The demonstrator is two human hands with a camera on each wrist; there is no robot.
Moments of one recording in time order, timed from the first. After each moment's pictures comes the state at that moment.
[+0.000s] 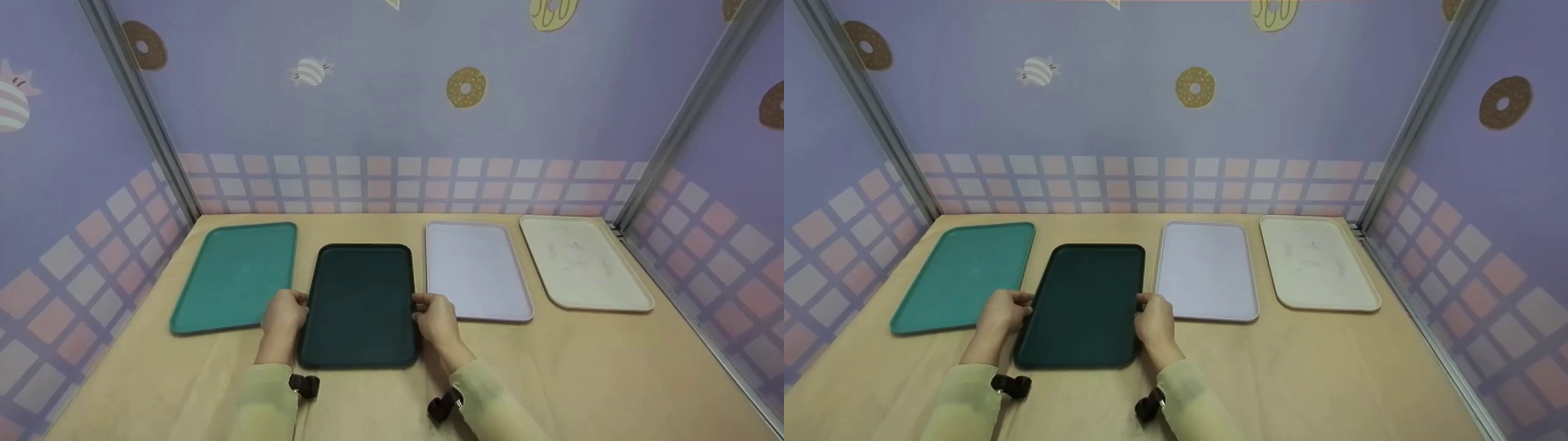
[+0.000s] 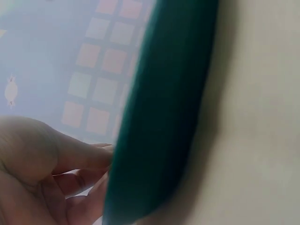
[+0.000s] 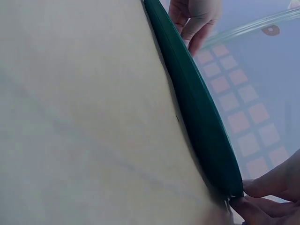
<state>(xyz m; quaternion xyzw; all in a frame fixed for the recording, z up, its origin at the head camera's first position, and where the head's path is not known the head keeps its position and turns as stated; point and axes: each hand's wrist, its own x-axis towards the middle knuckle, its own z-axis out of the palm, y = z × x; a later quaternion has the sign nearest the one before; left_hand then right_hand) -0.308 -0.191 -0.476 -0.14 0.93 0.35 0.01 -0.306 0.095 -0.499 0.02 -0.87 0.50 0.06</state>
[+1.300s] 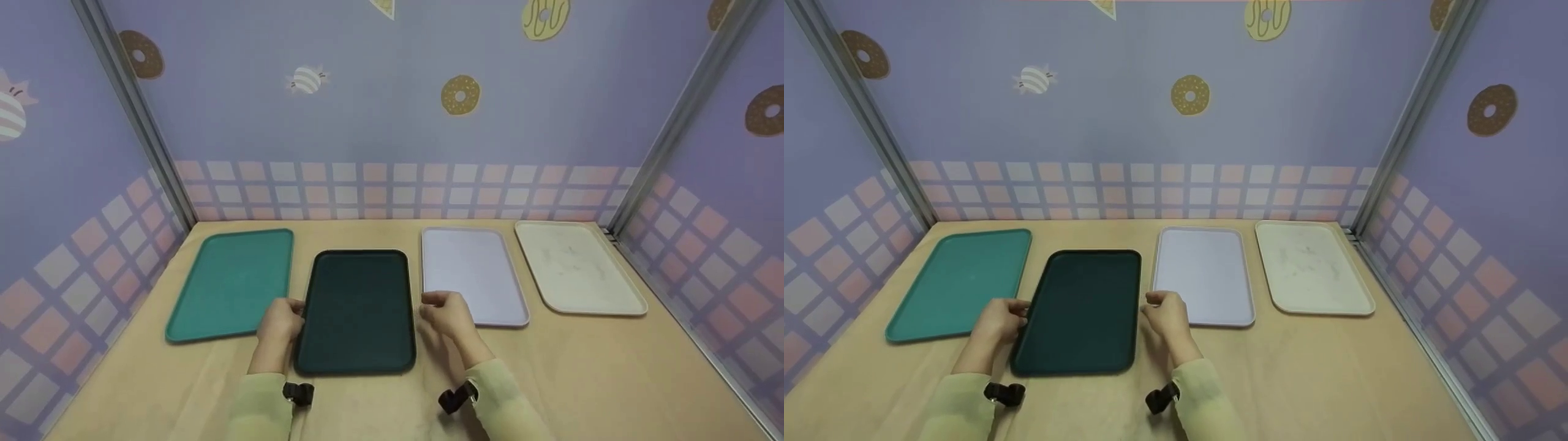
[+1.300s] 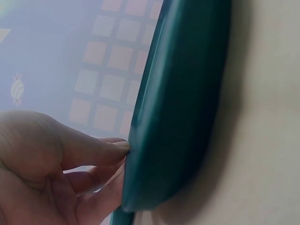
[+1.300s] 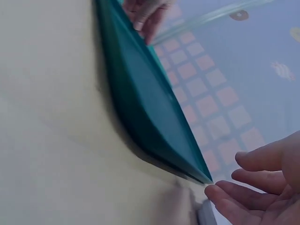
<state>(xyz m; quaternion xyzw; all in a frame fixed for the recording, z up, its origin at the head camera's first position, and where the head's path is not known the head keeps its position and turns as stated) -0.303 -0.193 -0.473 -0.11 0.92 0.36 0.03 -0.317 0.130 -0.481 0.02 -0.86 0.52 0.03</state>
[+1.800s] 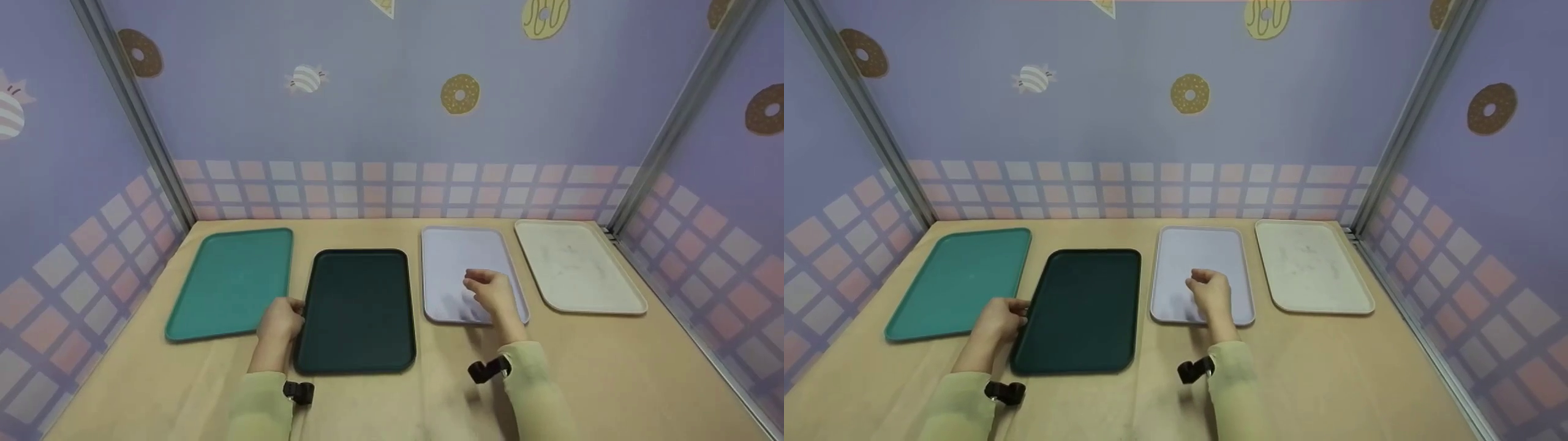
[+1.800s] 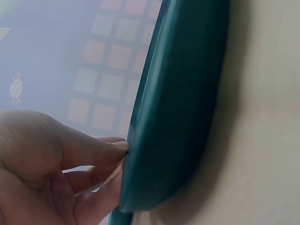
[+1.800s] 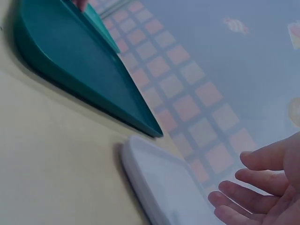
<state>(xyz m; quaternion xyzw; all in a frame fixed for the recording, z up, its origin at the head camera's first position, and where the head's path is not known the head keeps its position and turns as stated) -0.303 -0.192 -0.473 -0.11 0.93 0.35 0.03 -0.342 0.201 -0.462 -0.06 -0.82 0.57 0.04</state>
